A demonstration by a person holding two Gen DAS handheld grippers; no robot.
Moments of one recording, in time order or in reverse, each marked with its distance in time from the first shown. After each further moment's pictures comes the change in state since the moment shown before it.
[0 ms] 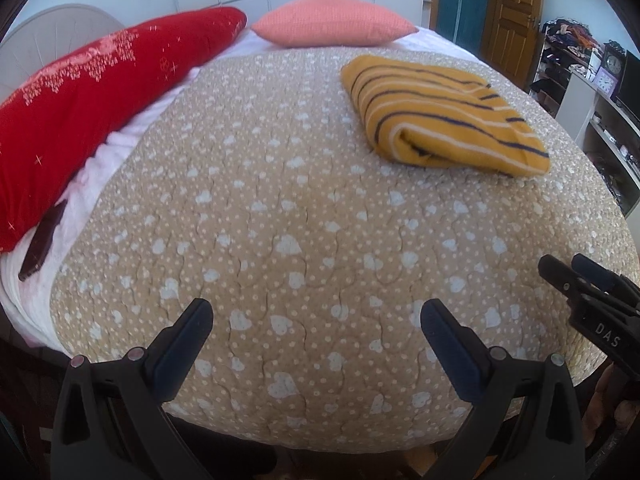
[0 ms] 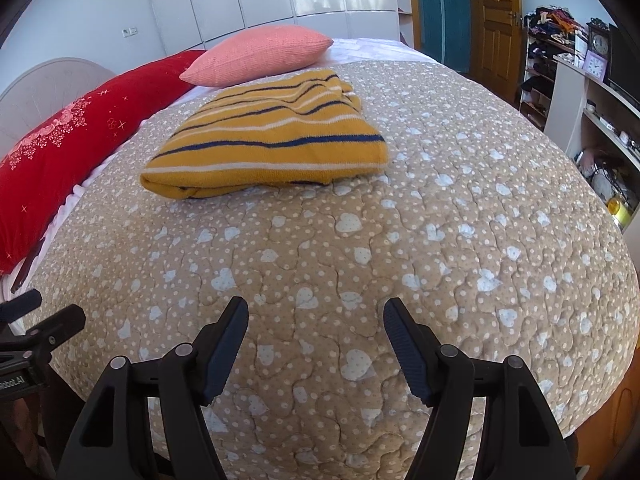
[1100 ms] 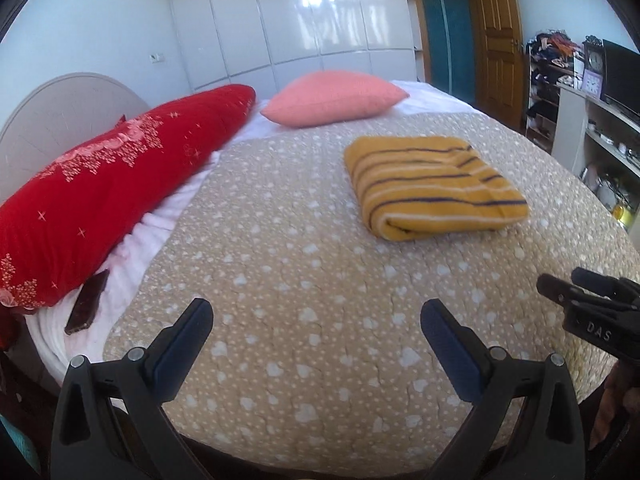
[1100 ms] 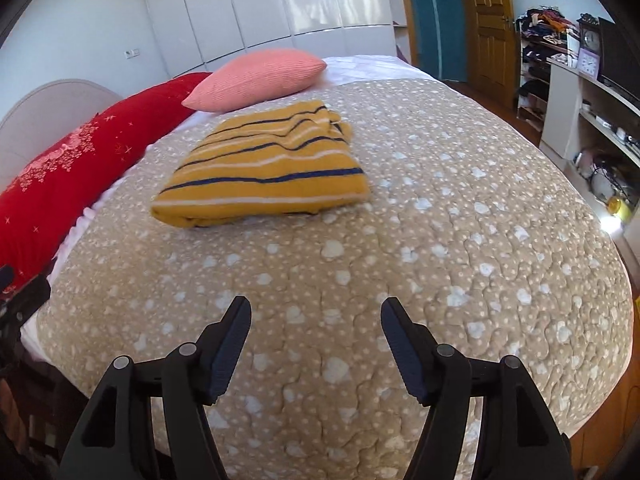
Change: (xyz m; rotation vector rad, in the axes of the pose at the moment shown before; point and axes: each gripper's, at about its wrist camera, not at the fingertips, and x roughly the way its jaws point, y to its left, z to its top) left arm -0.062 -0.016 0.010 0.089 -0.260 0.094; right arm -0.026 -0.011 0.006 0.042 -0.073 0.024
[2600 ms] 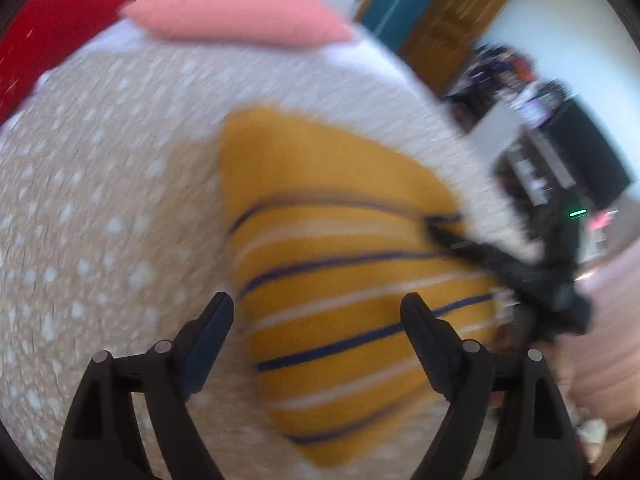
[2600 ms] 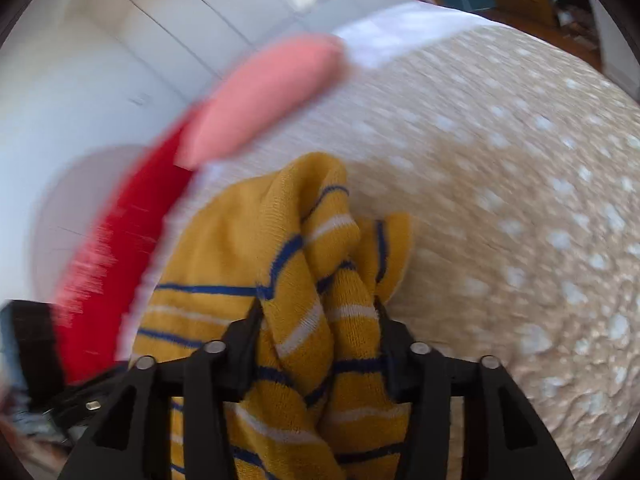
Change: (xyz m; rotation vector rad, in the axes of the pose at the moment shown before) left arm 0.218 -0.022 0.119 -0.154 0.353 -0.550; right arm 0.197 -0.059 0.164 0.226 0.147 0.278
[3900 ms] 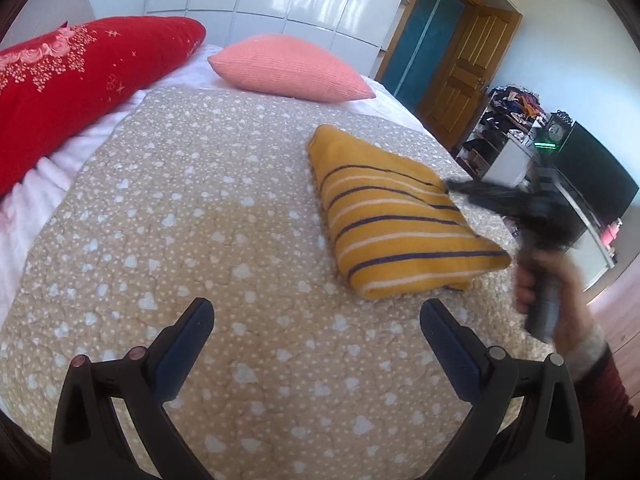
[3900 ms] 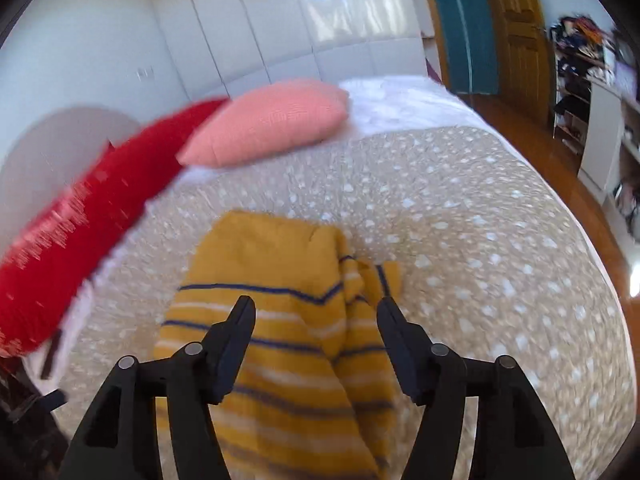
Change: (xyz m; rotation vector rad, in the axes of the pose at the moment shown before) left arm -0.137 0.000 -0.124 -0.025 -0.253 0.077; right arm -0.046 0.058 0.003 -0.282 -0.051 -0.252
